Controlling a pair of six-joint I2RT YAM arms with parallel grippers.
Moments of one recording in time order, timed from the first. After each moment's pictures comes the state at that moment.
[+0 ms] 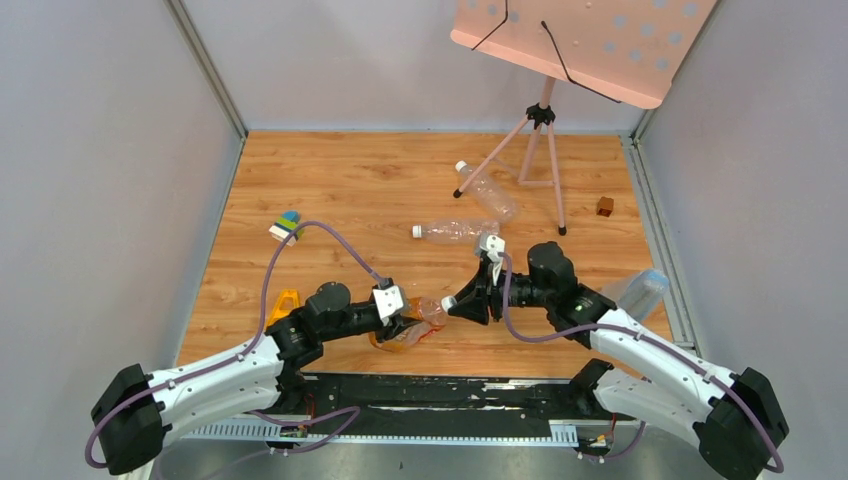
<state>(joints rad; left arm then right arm) -0.92 0.76 0.28 0.23 0.30 0.17 0.72 0.93 0.53 0.06 -0.68 0.11</state>
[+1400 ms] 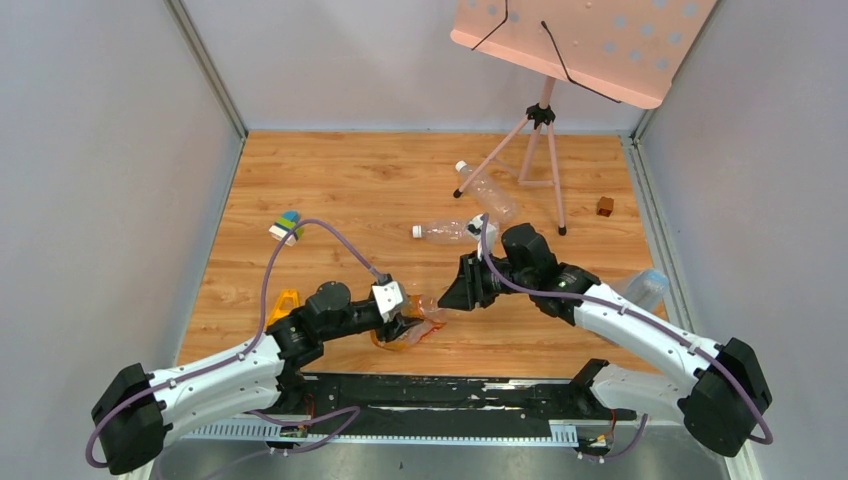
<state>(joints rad) -0.92 0.77 0.28 0.25 0.28 0.14 0.75 1.10 0.73 -0.19 -0.53 0.55</state>
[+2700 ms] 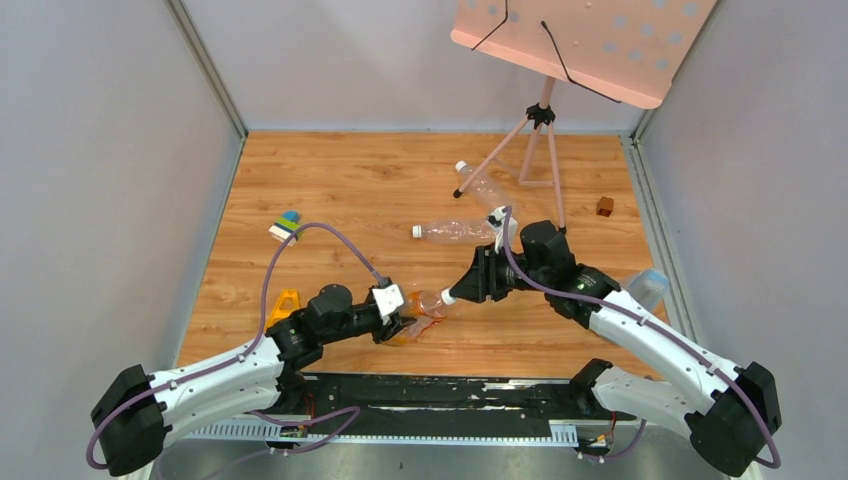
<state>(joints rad) -0.92 0.76 0.26 0.19 0.23 0.14 0.69 1.00 0.74 -0.27 -0.45 0.57</state>
